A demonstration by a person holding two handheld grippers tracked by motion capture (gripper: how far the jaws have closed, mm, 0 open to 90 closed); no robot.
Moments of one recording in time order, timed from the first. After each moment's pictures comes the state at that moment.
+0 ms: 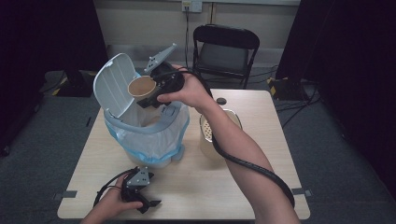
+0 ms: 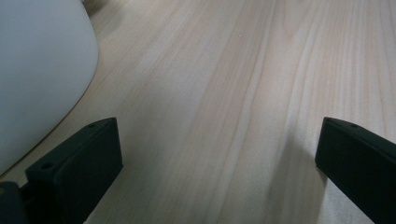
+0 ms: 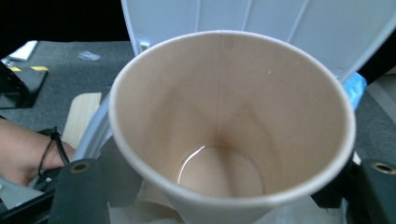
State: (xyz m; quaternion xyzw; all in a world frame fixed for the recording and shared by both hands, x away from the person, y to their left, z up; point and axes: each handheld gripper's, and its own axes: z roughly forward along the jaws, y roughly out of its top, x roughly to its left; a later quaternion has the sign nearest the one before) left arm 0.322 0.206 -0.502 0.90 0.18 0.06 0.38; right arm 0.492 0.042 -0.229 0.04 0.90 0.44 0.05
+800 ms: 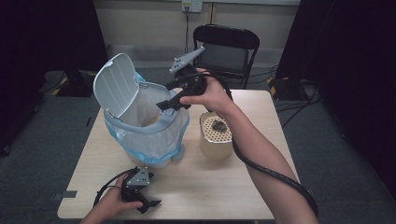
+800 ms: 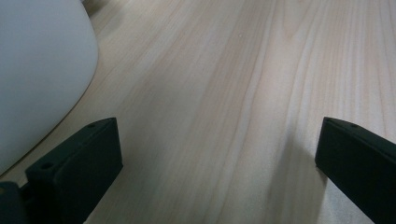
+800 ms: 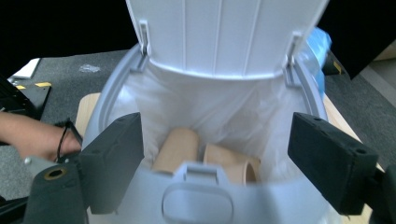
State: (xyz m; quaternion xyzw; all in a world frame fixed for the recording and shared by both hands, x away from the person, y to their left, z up) left arm 0.323 0.206 -0.502 0.90 0.18 0.06 0.38; right arm 0.487 -0.014 -0.232 0.08 0.88 0.46 0.04
